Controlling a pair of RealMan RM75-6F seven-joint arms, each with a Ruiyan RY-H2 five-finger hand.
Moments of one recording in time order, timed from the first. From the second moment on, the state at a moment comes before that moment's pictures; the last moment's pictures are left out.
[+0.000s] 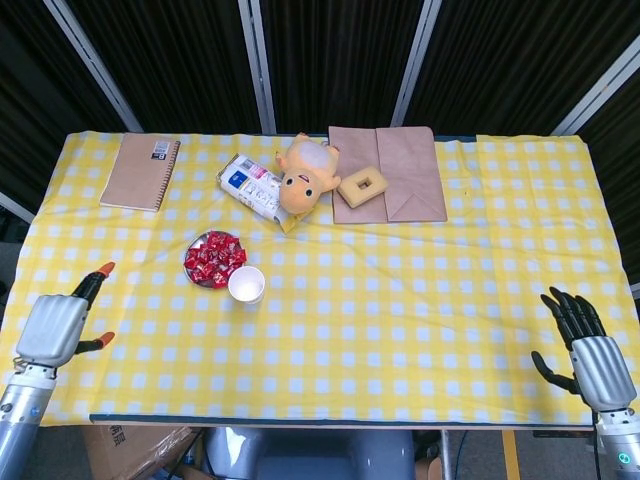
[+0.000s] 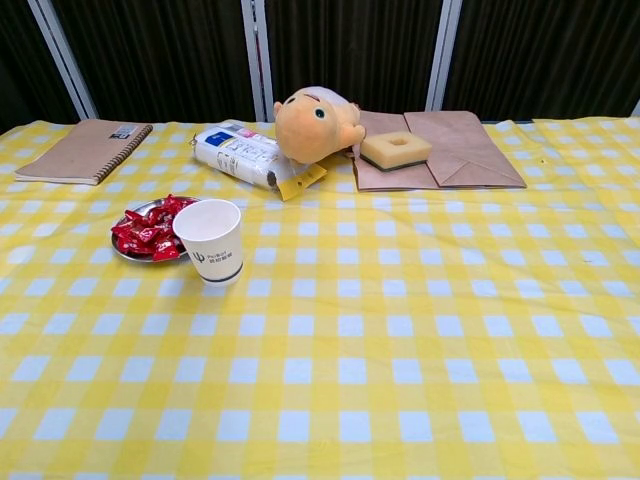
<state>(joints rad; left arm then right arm) -0.24 -1.14 -0.10 -1.77 1.41 1.28 0.32 0.10 -1.22 0.00 -1.29 -1.64 1.56 0.38</state>
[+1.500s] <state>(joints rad) -0.97 -1.61 -0.18 -1.30 0.39 0.87 0.95 0.09 -1.17 0.01 -1.34 -1.61 1.56 0.54</state>
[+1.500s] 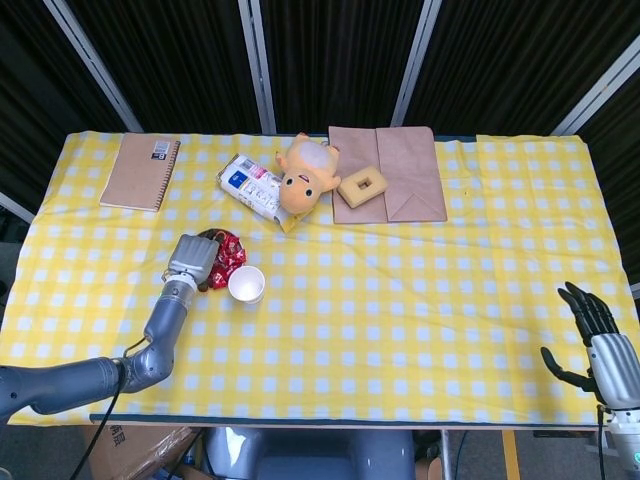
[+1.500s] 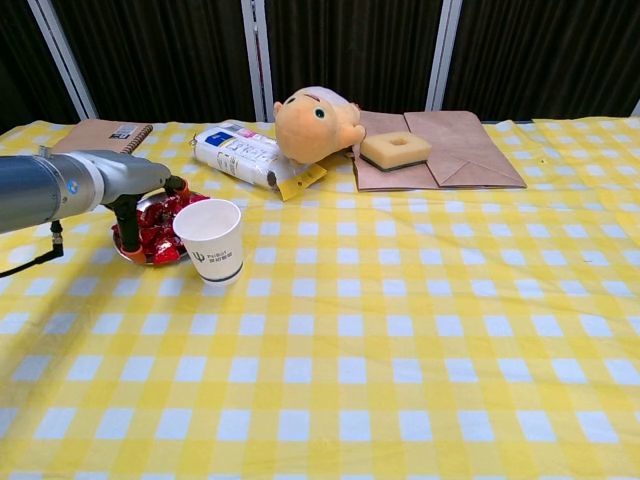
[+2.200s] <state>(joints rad) -1.00 -1.58 -0.16 -1.30 0.41 0.87 0.87 0.09 -1.17 0.01 -1.34 -1.61 1.56 0.53</state>
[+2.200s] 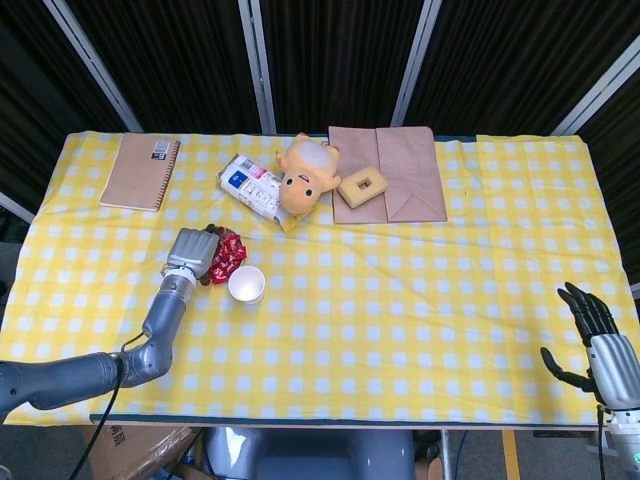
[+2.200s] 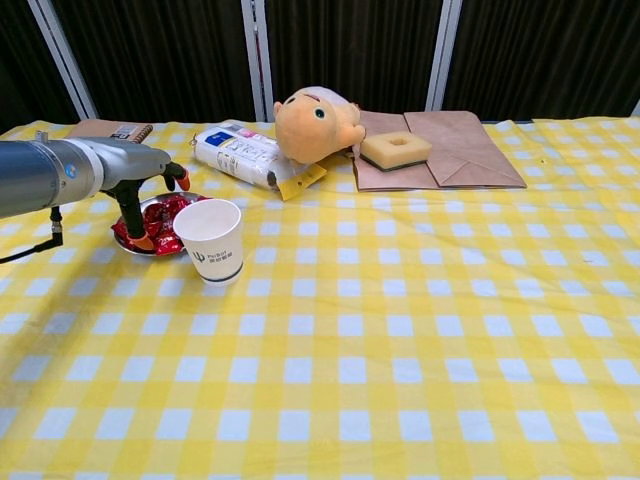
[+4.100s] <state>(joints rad) -1.03 -1.67 -0.14 -1.13 0.43 0.85 0.83 0.08 -1.18 0.03 -1.34 -1.61 1.57 0.54</state>
